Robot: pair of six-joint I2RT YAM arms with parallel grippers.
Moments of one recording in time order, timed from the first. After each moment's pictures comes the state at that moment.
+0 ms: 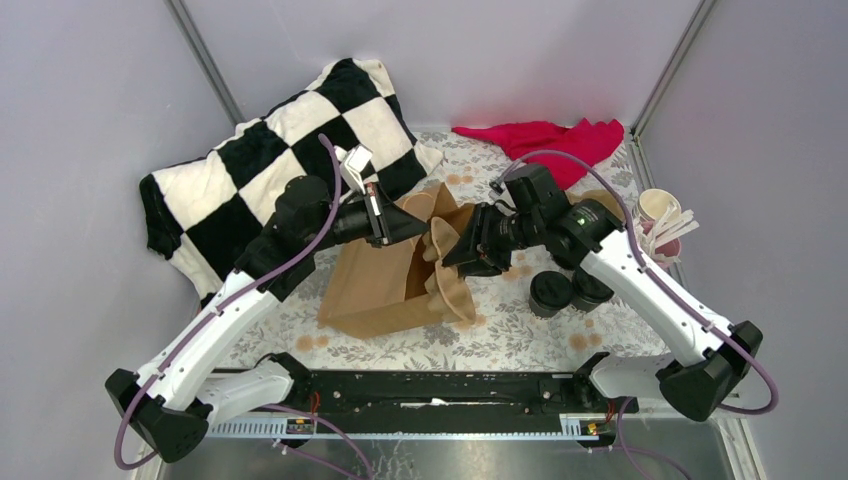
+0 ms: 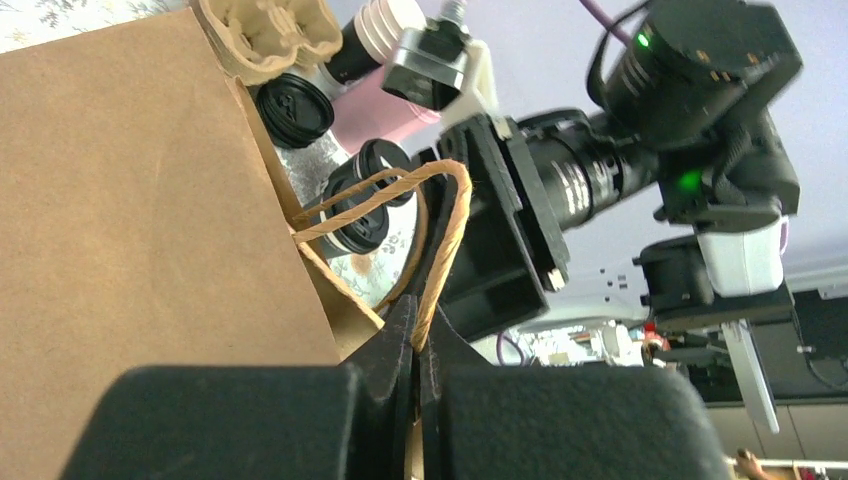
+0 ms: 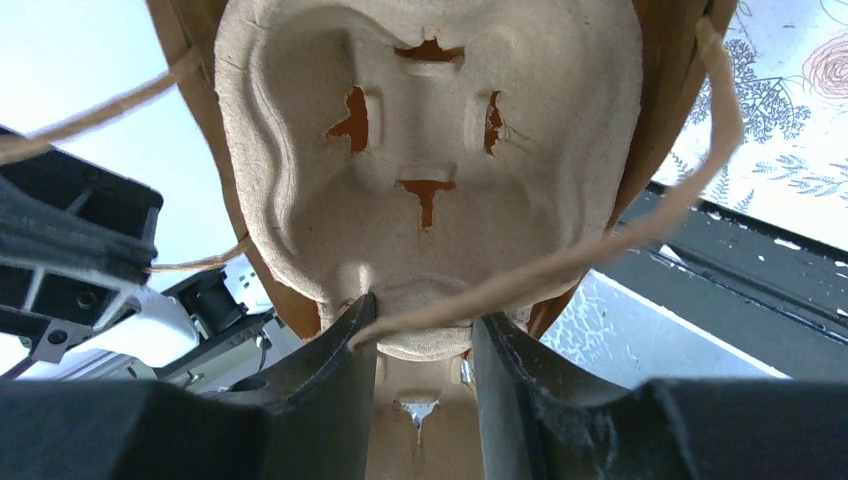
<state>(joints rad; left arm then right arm) -0.61 1.01 1.09 -0.24 0.49 -0.85 0.68 1.25 1.33 -0.87 -0.50 1.10</state>
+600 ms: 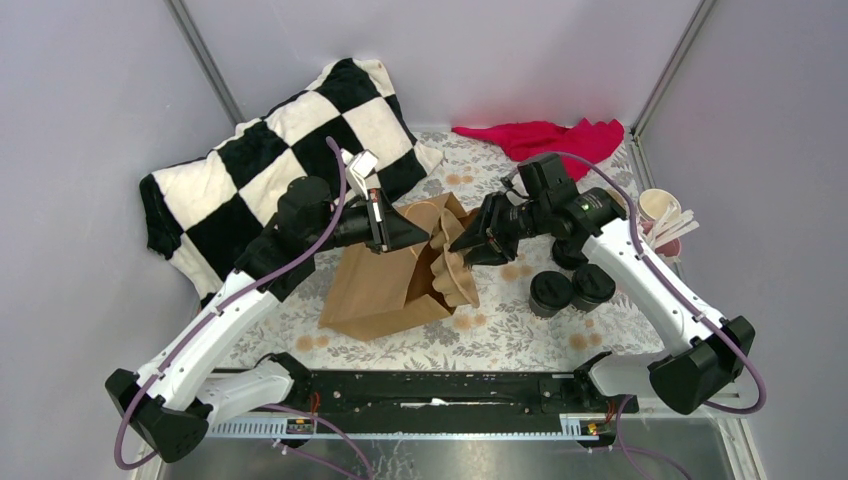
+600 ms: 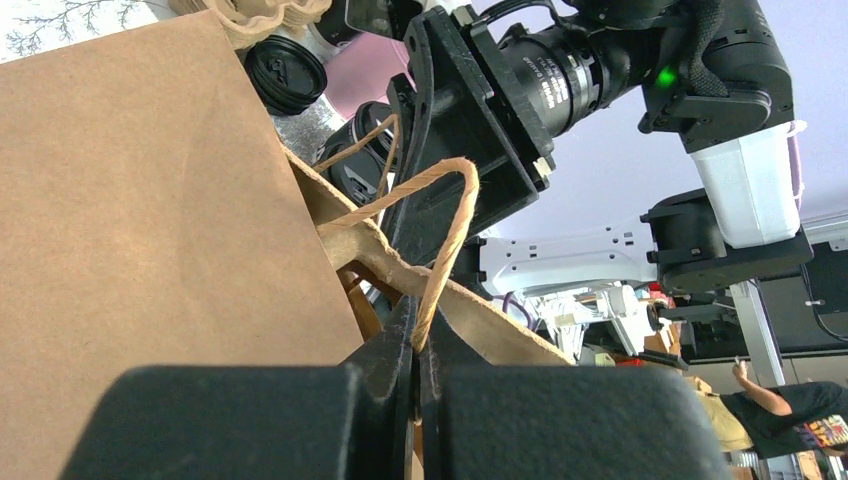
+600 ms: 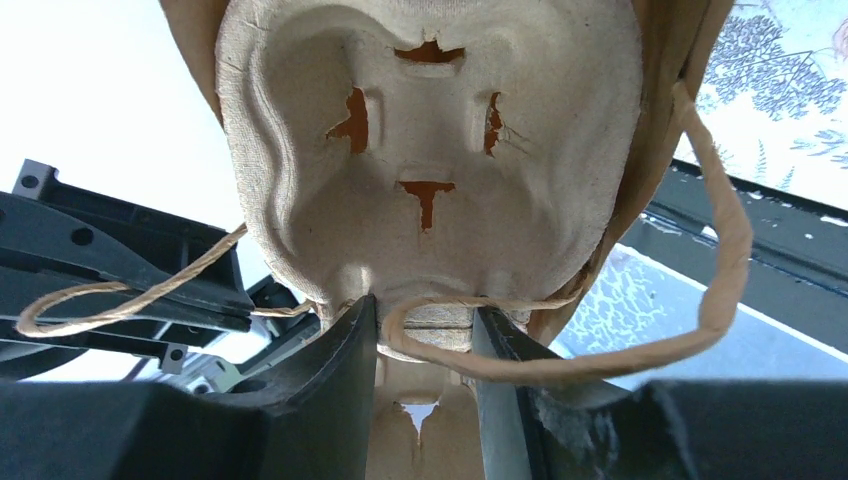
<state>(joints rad) -0.61 1.01 1.09 -0.29 0.57 -0.79 0.54 1.31 1.34 -0.90 -0.67 1.10</state>
